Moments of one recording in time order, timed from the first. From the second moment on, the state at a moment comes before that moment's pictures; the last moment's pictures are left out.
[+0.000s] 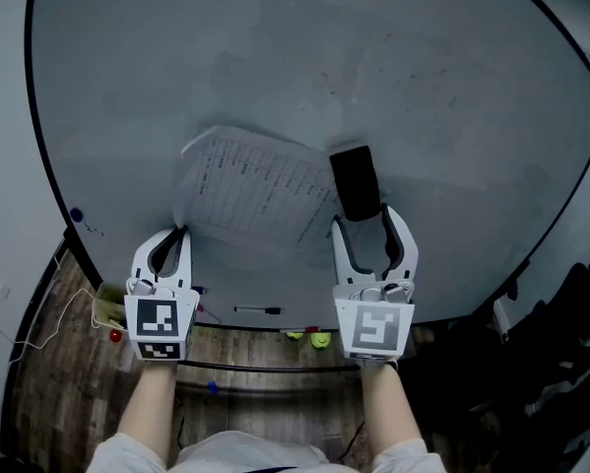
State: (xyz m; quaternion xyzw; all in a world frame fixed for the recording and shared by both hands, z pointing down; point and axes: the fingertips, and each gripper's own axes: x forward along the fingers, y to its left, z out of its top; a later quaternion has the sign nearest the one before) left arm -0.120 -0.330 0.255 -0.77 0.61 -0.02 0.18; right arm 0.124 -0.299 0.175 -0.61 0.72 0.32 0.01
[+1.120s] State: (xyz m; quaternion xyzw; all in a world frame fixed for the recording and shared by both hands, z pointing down) left arm -0.119 -0.330 0.254 -0.77 0.62 0.00 0.17; right arm 0.124 -0.313 0.156 -0.58 0.73 0.36 -0.02
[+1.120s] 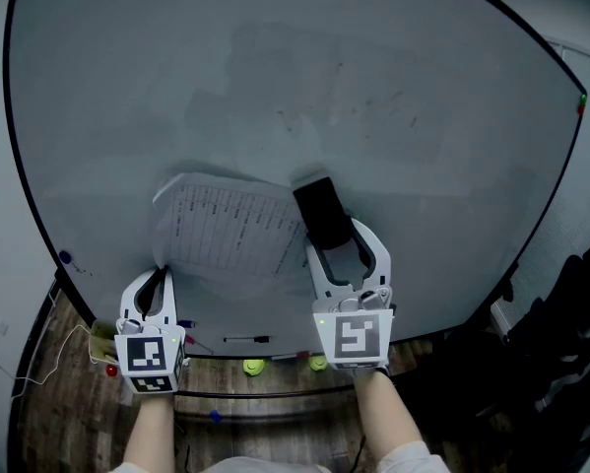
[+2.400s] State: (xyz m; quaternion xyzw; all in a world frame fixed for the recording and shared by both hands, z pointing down) left arm -0.117 -0.336 0.259 -0.78 0.61 0.00 0.13; right arm 0.127 -0.315 0.149 -0.59 0.72 0.37 -0.02
